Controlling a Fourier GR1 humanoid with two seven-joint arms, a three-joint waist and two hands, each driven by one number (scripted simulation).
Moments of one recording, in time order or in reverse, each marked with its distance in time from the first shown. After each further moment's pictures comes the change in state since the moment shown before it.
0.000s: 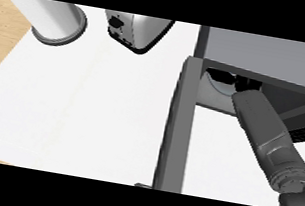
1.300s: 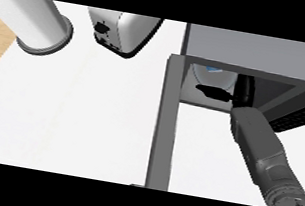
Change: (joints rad) left arm 0.118 -0.083 -0.018 -0.084 -0.059 -0.001 -0.062; right arm 0.147 0.031 -0.099 -0.093 -0.091 0.290 -0.193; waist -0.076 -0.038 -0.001
